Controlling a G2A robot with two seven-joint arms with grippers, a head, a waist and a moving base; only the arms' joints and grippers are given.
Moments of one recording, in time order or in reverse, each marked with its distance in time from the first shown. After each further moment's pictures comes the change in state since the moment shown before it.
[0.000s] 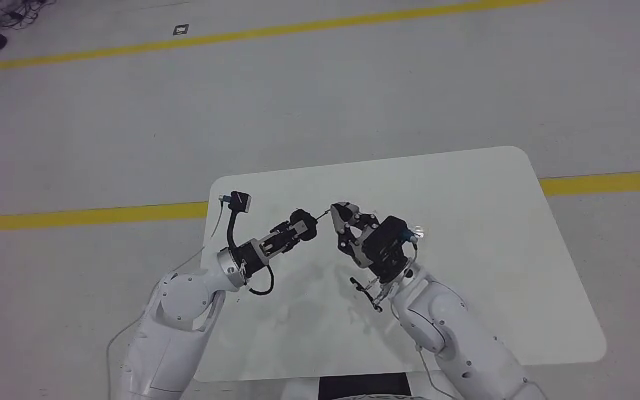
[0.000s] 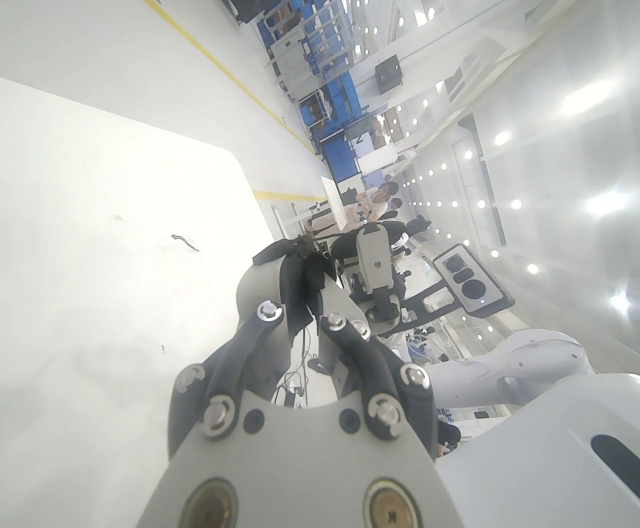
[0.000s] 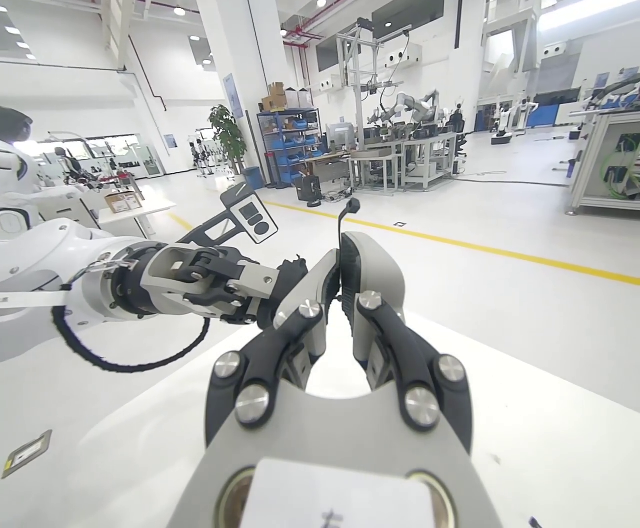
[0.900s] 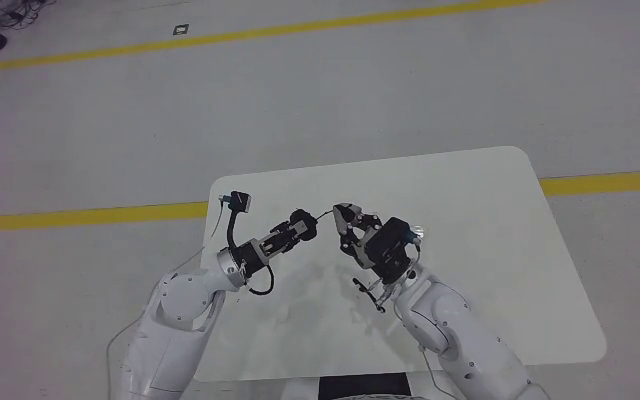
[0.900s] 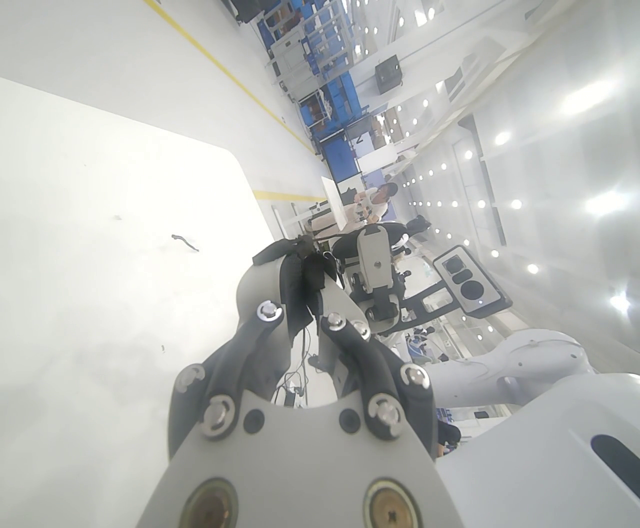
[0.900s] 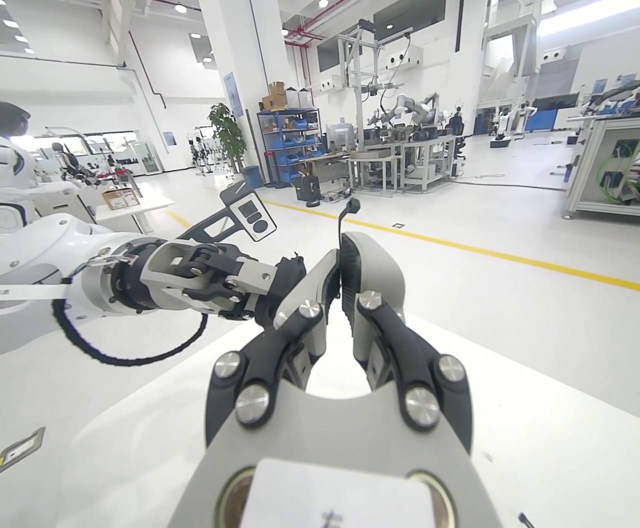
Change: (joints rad) left arm 0.000 0.000 0.000 0.000 0.000 0.000 0.000; right arm -0.008 0.012 0.007 -0.008 -0.005 -0.012 -0.007
